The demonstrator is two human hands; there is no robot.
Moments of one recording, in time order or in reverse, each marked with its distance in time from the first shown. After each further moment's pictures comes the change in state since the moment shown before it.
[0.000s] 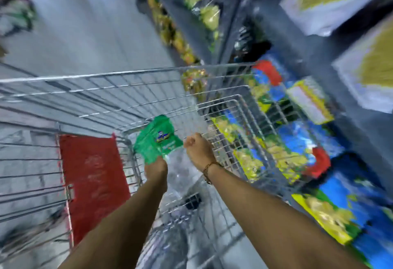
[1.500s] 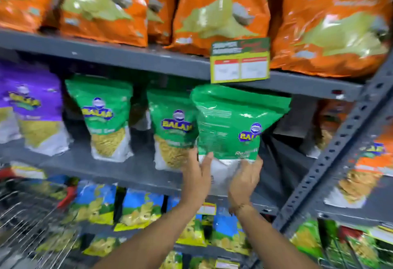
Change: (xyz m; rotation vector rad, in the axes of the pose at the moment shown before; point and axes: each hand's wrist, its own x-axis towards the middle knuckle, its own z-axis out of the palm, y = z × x) left_hand -0.602 -0.275 0.135 0.172 -1.160 1.524; right_hand -0.529 0.301 -0.335 0.876 1.820 -0.410
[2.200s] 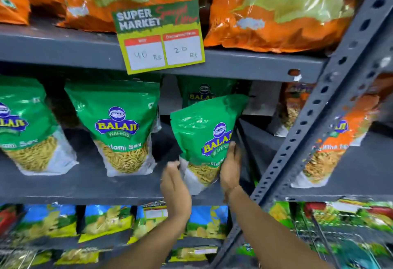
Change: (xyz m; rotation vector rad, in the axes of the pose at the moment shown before) left_hand -0.010 -0.017 0.091 -0.303 0.142 -0.369; right_hand 0.098 0.047 -0.052 -0.203 0.021 0.361
